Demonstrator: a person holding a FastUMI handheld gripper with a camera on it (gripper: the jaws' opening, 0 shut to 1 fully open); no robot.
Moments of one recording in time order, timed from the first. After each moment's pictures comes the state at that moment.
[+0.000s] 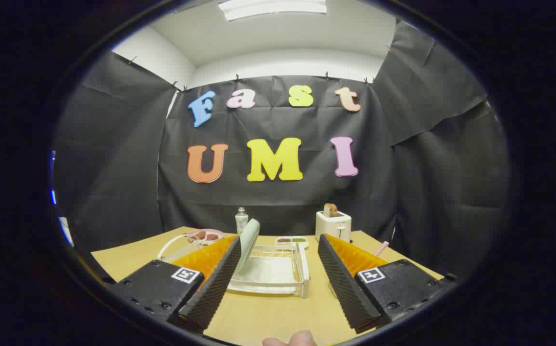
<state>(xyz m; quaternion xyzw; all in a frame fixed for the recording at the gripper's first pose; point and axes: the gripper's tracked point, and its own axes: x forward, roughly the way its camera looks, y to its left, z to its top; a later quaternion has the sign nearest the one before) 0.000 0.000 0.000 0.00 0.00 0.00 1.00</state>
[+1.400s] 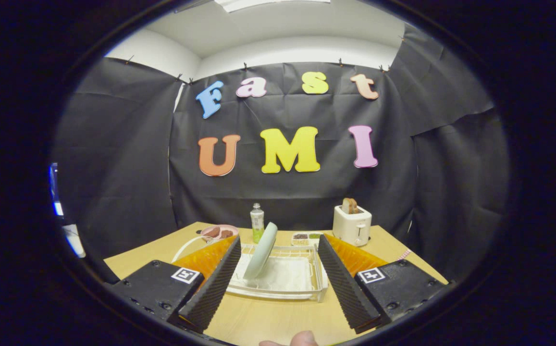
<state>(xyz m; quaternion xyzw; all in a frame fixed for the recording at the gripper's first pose) 0.048 0.030 0.041 0.00 0.07 0.05 1.00</state>
